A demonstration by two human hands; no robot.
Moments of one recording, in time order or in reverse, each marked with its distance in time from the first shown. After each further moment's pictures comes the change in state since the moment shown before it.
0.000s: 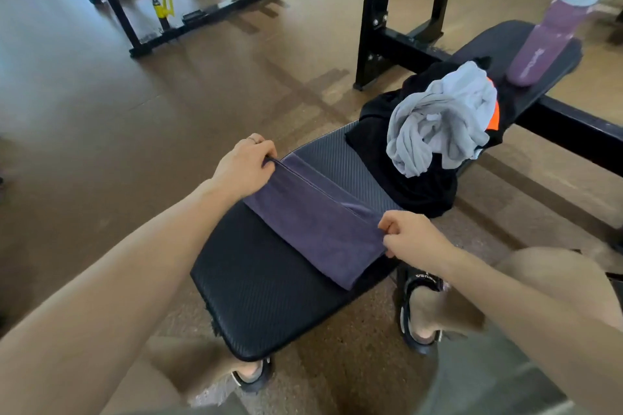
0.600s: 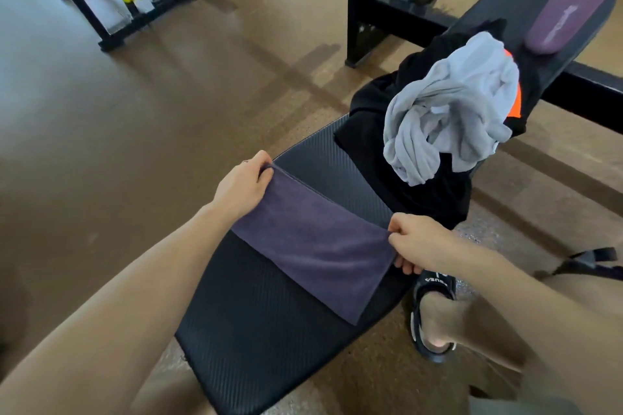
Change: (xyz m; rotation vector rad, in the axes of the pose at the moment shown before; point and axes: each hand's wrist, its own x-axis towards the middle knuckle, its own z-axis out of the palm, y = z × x) left_hand 0.059 -0.011 0.071 -0.153 -0.112 -0.141; right_hand 0.067 0.023 -0.012 0.054 -0.191 0.172
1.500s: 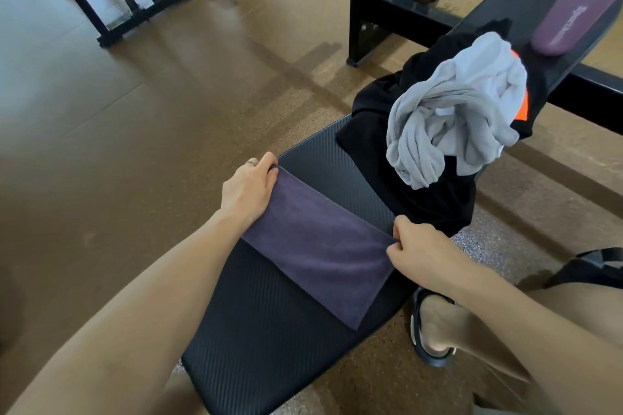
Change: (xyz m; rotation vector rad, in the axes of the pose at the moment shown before) left_hand -0.002 0.008 0.018 0.110 0.098 -0.026; right_hand -0.011 -0.003 0.005 -0.242 0.137 -0.027
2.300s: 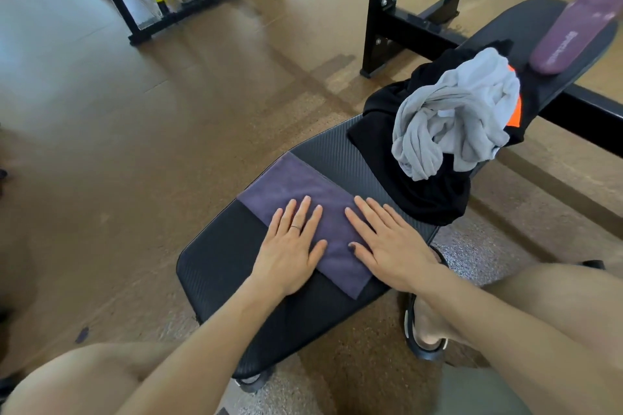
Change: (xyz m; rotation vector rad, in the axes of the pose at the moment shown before) left_hand -0.147 0.040 0.032 0.291 -0.167 0.215; right_hand 0.010 0.010 0.062 -0.546 0.213 -0.516
